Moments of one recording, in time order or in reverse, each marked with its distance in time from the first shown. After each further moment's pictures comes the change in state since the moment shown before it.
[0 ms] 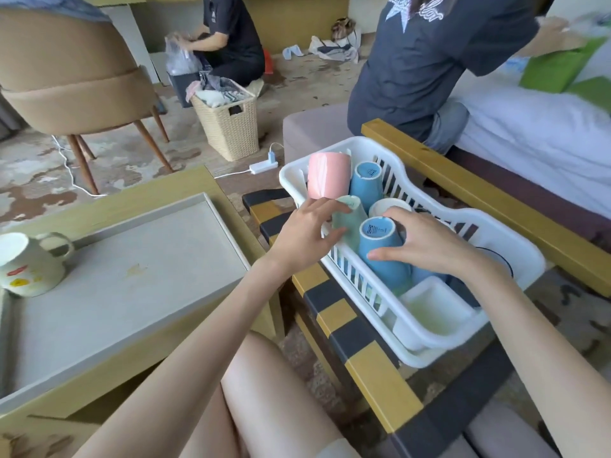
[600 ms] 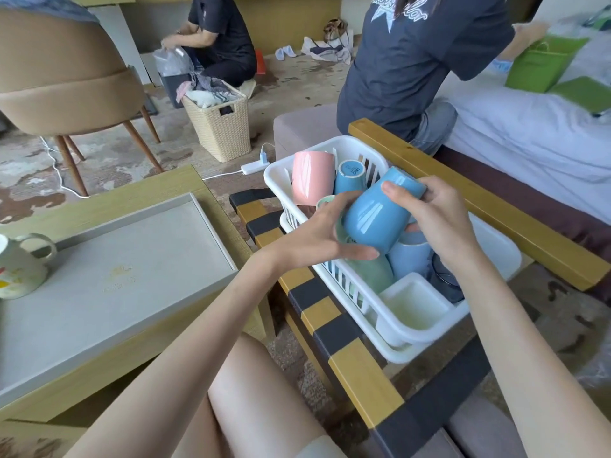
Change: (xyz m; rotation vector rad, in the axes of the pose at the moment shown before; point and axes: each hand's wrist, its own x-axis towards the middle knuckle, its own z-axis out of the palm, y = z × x) left_hand 0.009 0.052 -0.004 -0.492 -0.353 -0.161; right_hand -0.014 0.000 -0.018 0.754 0.480 0.117
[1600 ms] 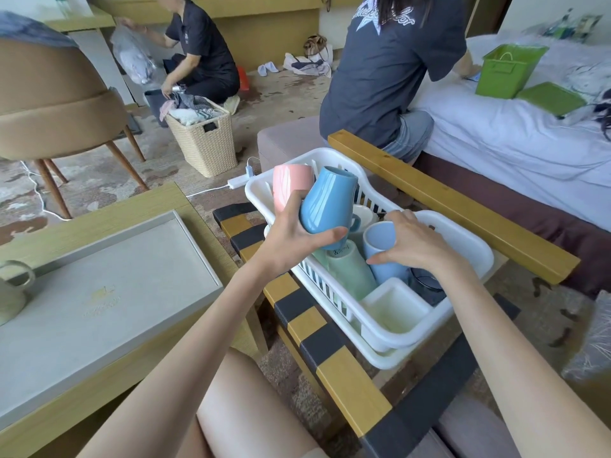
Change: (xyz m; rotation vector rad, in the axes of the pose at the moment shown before) left_hand 0.011 -0.009 0.002 -0.084 0.368 -0.016; right_hand 0.029 0.052 -0.016 -0.990 -0.287 0.068
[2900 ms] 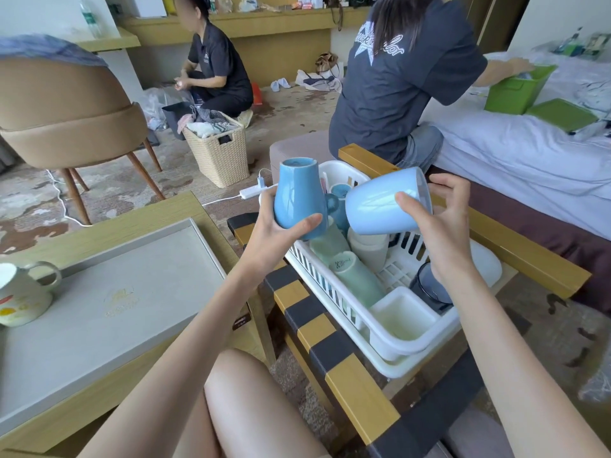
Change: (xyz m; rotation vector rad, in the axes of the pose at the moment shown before) left_hand -0.012 -0.002 -0.036 -0.175 0.194 0.008; right_hand -0.039 -0.029 -0.030 1.185 0.600 -0.116
